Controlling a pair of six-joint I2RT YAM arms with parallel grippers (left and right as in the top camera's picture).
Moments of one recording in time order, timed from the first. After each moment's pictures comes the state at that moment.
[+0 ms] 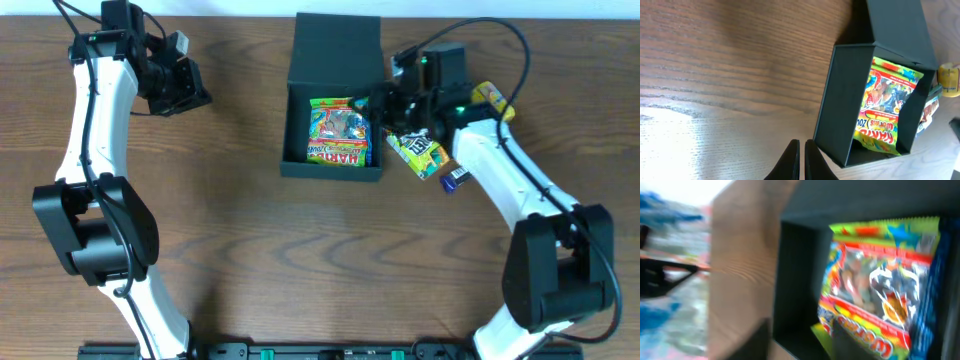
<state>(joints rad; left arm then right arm) 0.12 2.04 1.87 -1.14 0.52 -0.14 0.24 1.82 1.31 -0.32 -0.60 0.62</state>
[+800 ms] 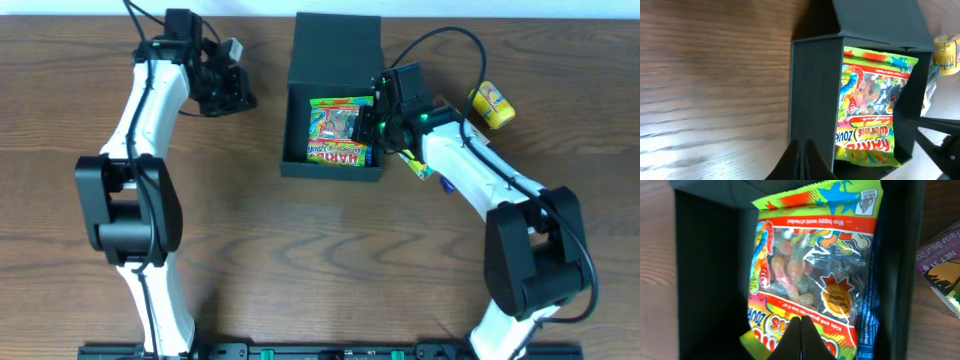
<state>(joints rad) -0.04 2.15 1.81 -0.95 0.59 -0.15 0.34 1.91 1.31 -0.41 -0.28 0.56</state>
